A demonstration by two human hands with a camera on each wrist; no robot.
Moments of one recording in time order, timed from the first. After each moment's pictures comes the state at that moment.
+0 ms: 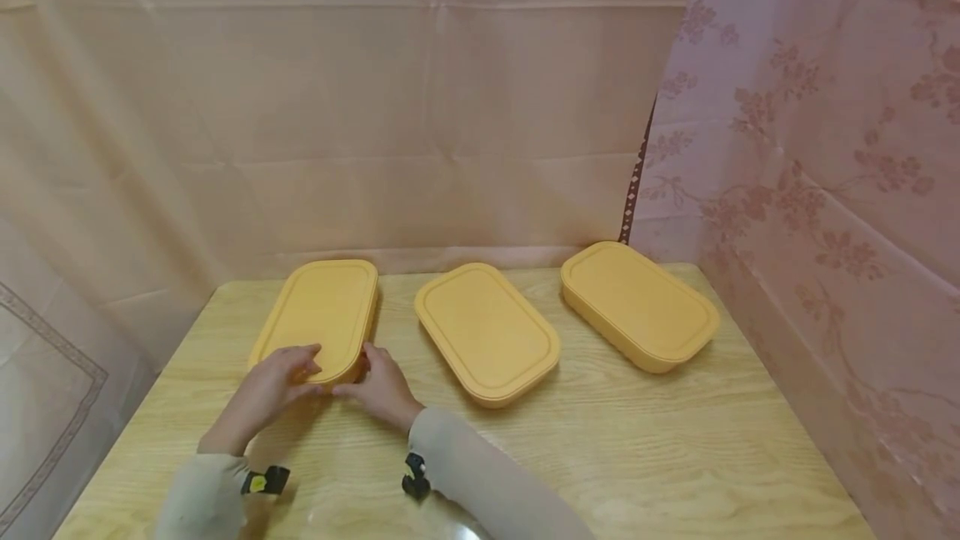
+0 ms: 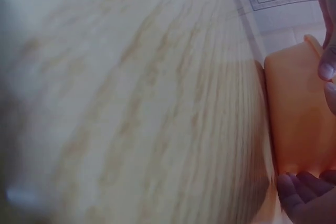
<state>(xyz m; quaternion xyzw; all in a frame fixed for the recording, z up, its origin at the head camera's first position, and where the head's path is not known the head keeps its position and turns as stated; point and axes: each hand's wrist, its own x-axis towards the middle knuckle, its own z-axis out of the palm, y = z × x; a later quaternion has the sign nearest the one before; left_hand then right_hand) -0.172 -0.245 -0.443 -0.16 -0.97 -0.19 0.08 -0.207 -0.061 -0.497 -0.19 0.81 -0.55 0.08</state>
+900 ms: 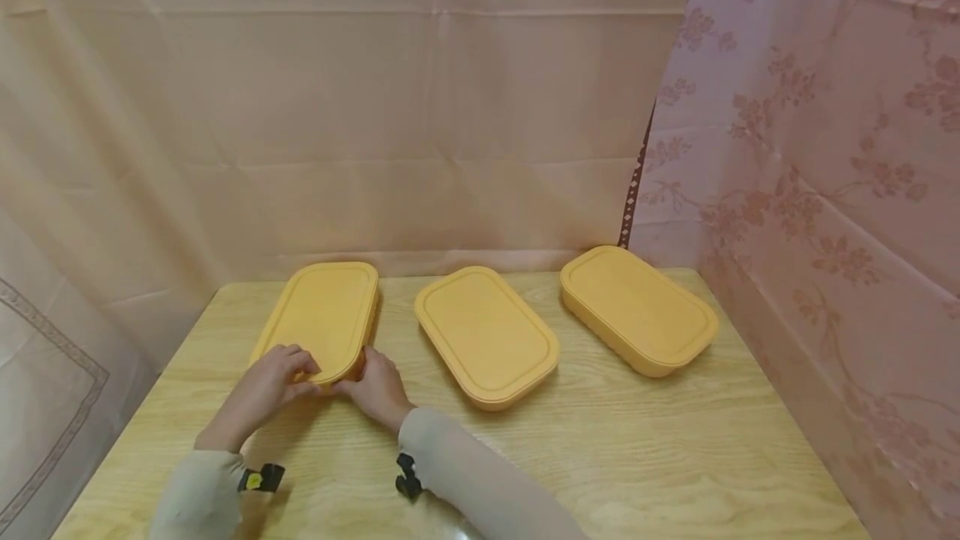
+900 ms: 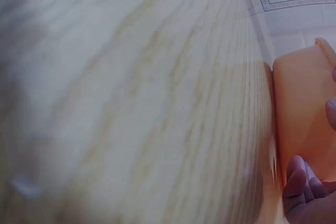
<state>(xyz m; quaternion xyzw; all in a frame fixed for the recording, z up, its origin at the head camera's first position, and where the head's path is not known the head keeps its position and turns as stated) -0.172 -0.247 -0.439 -0.18 -0.97 -0.16 0.10 -0.208 -0.070 -0.498 -0.17 0.84 -0.51 0.03</state>
